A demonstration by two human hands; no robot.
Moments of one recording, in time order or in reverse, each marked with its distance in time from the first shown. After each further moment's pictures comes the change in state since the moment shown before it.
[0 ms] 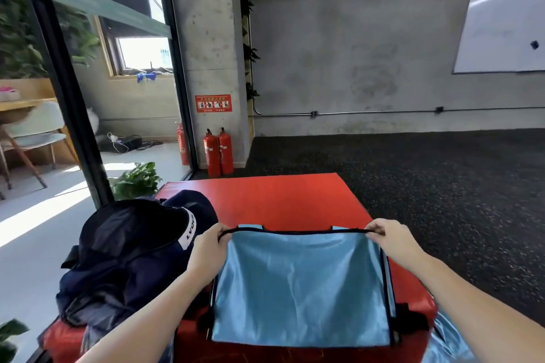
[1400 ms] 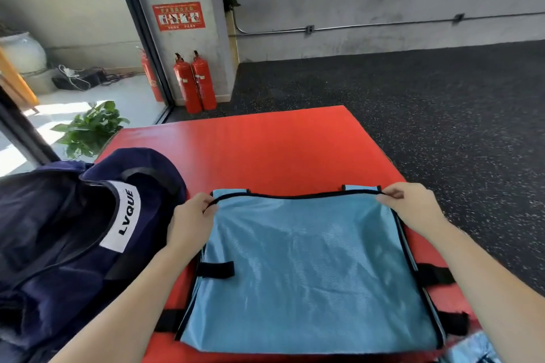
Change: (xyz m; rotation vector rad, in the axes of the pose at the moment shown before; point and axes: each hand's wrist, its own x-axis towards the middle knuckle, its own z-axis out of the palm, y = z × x) left_hand 0.109 -0.086 0.106 0.218 -0.098 -0.254; right_hand 0.112 0.084 0.087 -0.004 0.004 0.224
